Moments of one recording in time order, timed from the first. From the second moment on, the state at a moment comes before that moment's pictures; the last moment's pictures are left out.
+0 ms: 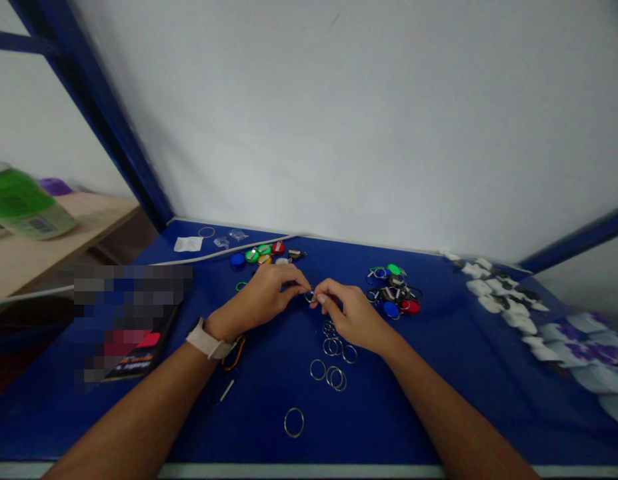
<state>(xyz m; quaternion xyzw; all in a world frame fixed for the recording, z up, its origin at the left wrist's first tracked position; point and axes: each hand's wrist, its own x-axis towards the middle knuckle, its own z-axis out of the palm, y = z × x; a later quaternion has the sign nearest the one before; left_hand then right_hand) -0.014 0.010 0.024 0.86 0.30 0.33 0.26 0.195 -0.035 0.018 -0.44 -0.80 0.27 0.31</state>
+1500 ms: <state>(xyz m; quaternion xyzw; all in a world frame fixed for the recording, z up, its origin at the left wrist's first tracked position) -0.015 0.006 0.010 0.90 0.35 0.22 0.14 0.198 -0.034 0.022 -0.45 -0.82 0.29 0.20</state>
